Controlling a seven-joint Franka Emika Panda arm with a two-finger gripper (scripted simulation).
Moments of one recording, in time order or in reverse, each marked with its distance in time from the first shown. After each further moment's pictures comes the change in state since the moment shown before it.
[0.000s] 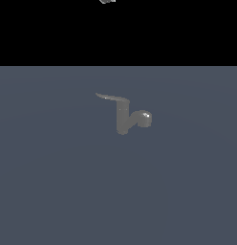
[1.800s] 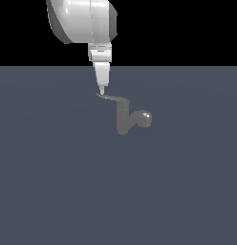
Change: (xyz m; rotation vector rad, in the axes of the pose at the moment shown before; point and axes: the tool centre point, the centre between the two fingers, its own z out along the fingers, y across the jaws) arm 0.165 -0.132 0.223 -0.012 0.094 0.847
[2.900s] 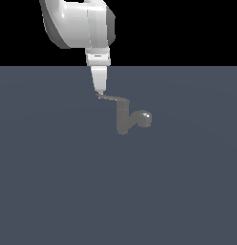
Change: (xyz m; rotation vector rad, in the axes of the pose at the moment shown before) arm -0.007 0.017 0.013 0.007 0.012 0.036
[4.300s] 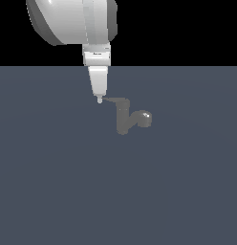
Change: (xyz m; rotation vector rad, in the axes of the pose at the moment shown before) arm -0.003 0.066 -0.003 0.007 -0.003 -0.012
